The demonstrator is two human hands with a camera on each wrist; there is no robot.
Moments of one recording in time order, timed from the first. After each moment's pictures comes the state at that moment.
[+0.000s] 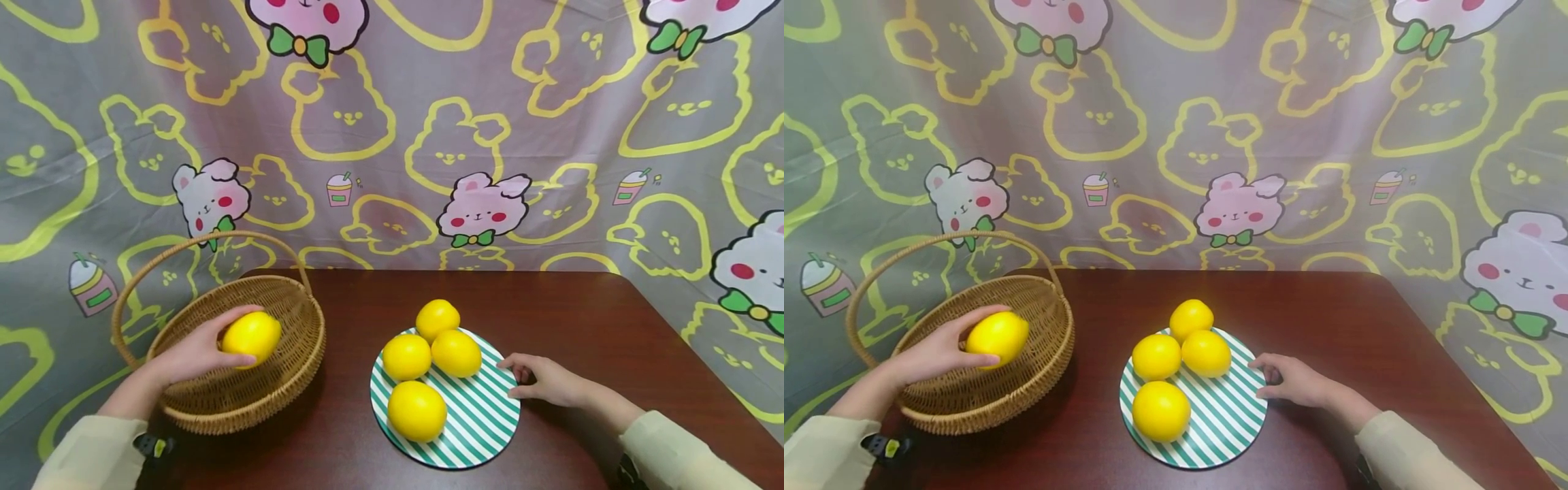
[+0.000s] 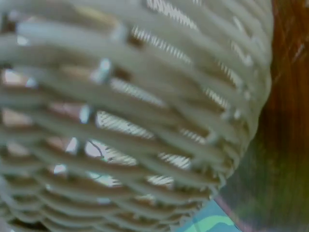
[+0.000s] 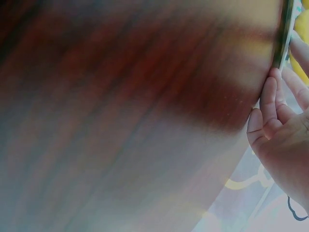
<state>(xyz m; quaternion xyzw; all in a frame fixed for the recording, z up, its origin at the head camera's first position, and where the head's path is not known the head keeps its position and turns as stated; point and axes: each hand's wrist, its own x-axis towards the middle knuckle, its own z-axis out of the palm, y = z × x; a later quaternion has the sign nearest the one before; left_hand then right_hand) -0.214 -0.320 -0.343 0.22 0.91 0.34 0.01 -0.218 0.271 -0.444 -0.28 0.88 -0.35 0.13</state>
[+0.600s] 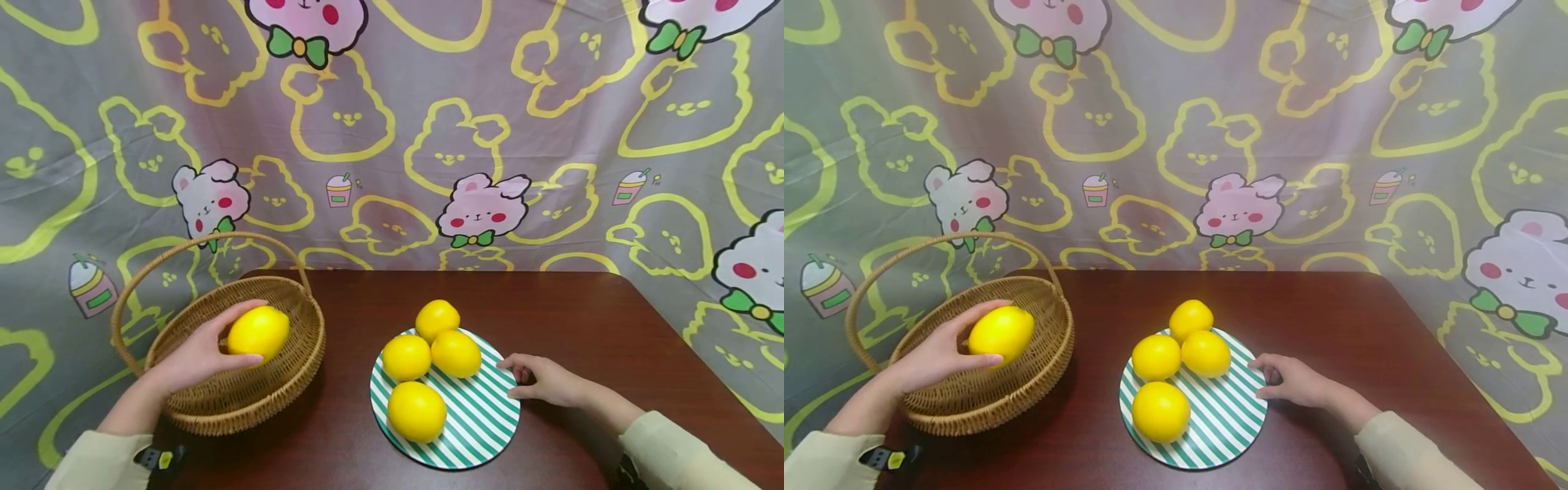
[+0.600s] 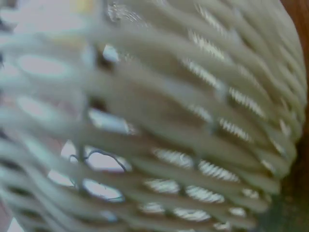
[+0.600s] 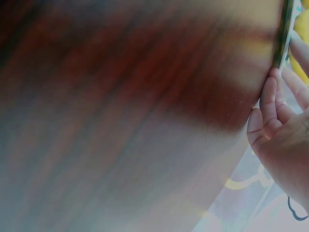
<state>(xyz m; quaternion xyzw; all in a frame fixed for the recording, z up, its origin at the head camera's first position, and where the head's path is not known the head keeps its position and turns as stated) -0.197 -0.300 -0.333 0.21 0.90 0.38 -0.03 -0.217 0.271 -0.442 -0.28 0.88 -0.35 0.13</state>
